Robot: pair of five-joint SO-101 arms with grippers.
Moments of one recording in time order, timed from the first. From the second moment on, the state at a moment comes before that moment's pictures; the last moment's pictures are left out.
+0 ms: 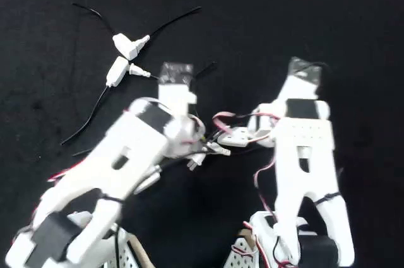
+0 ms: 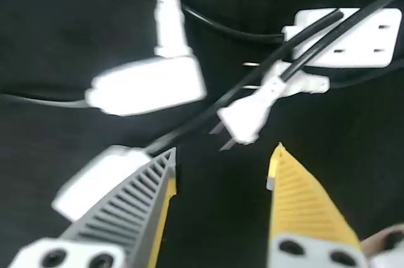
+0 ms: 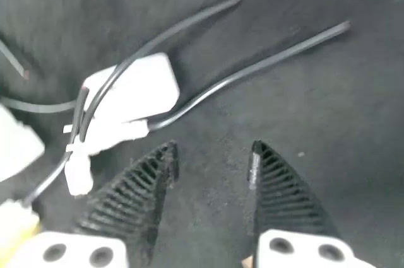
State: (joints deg) left arm 26.6 -21.3 29.0 75.3 20.2; right arm 1.1 -27.4 39.8 78.5 -22.6
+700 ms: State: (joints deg) left arm -11.3 -71.1 67.1 68.6 -18.6; right arm -26.4 -27.4 53.7 60.1 -35.7
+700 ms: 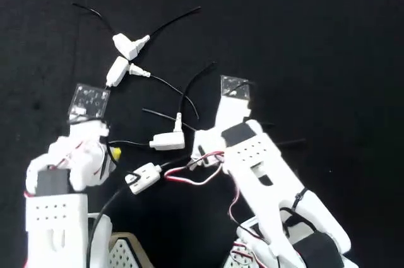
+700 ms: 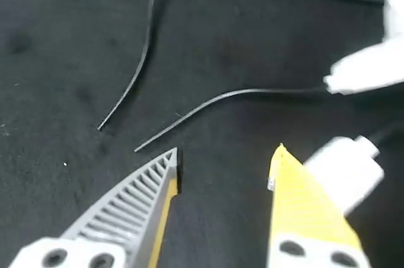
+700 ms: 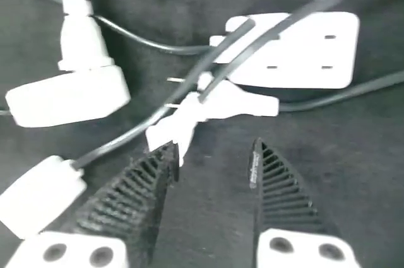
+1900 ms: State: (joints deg) left arm -11.9 -81.8 78.7 66.9 -18.2; right arm -31.5 -27.4 62.2 45.5 -44.8
